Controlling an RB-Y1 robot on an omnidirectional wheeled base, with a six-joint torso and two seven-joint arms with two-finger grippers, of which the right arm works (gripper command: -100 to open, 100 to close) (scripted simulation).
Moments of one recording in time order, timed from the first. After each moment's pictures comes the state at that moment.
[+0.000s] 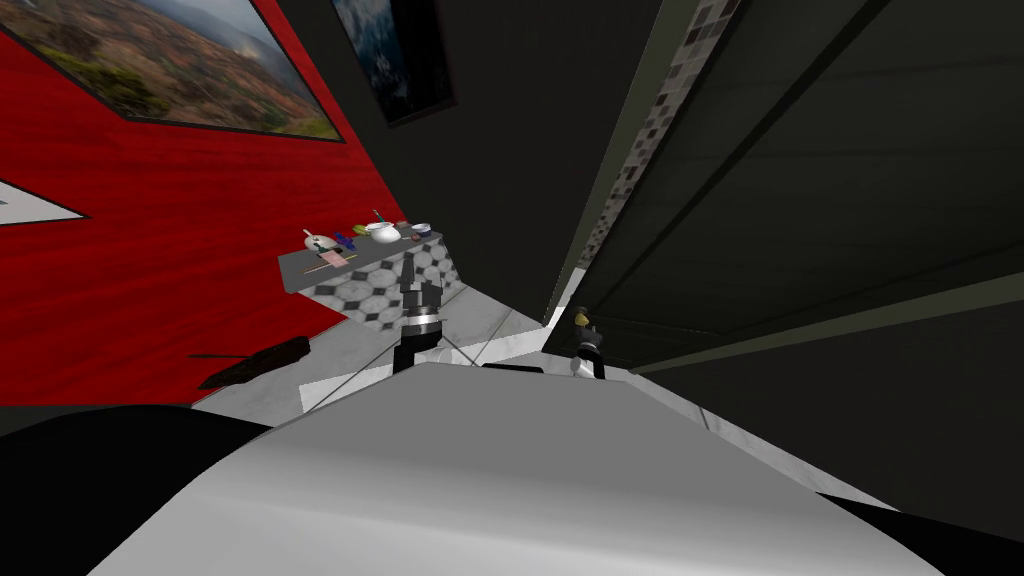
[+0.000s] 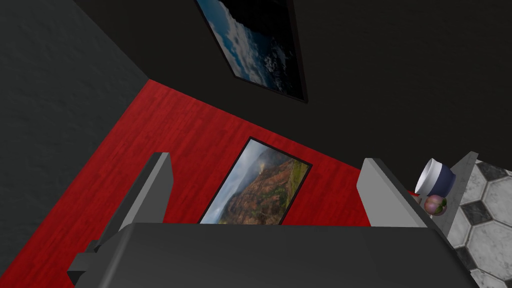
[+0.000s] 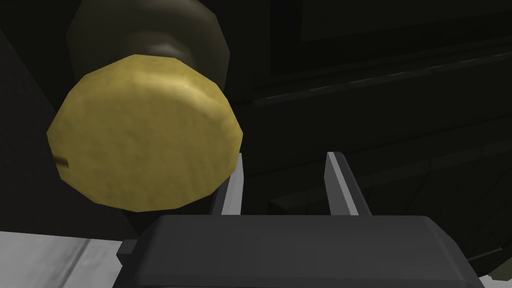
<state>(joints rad) -0.07 -0.23 0.06 -0.71 -0.72 -0.71 -1.26</state>
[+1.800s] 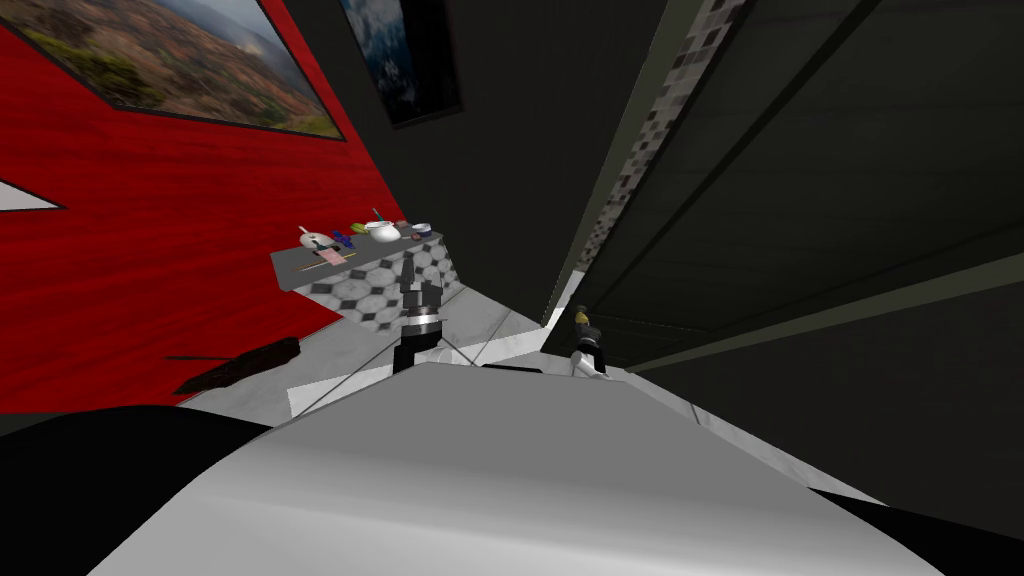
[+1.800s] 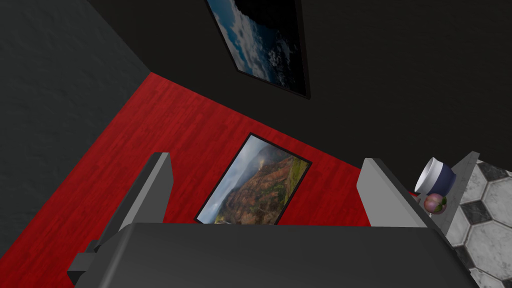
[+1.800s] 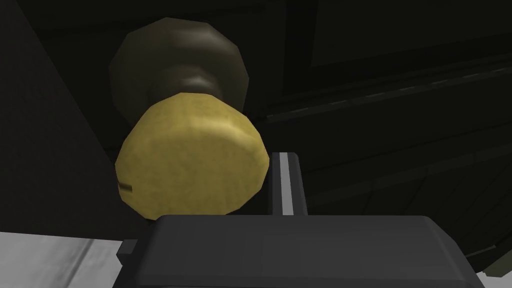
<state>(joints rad) -0.10 -0.23 0.02 -0.74 -0.74 -0.62 -1.22</state>
